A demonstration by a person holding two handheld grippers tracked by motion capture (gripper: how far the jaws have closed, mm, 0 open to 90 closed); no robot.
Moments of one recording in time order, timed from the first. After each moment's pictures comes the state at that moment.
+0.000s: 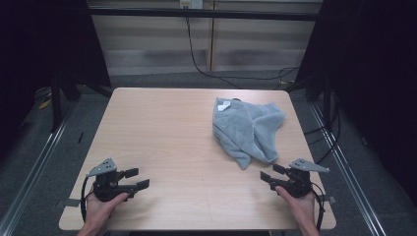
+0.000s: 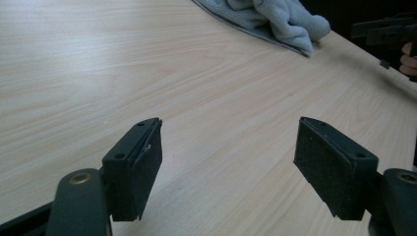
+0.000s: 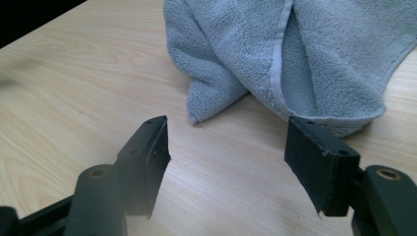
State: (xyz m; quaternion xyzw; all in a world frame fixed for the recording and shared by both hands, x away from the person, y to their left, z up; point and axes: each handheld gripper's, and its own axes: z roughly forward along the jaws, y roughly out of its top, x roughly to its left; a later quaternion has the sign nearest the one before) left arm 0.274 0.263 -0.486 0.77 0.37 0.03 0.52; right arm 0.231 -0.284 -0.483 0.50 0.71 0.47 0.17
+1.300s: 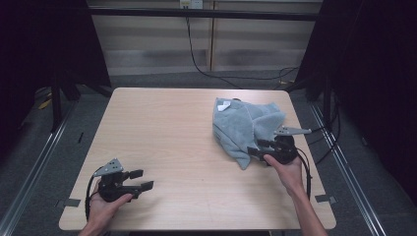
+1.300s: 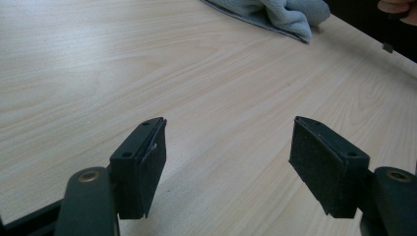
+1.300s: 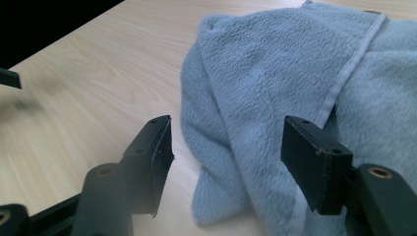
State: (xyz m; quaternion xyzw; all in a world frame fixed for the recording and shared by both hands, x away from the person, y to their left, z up) left arm 0.274 0.253 -0.487 0.79 0.36 0.04 0.50; right arm 0.319 -0.263 -0.445 0.44 0.75 0.47 0.12
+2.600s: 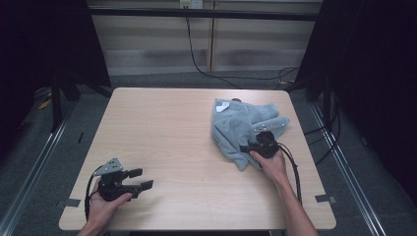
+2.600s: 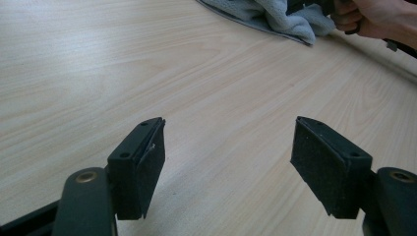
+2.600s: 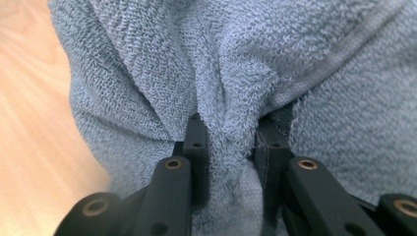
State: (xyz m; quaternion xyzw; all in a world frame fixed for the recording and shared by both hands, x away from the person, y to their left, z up) left arm 0.276 0.252 -0.486 0.79 0.35 0.04 0.50; right arm 0.372 -0.241 -0.501 0.47 0.79 0.39 0.09
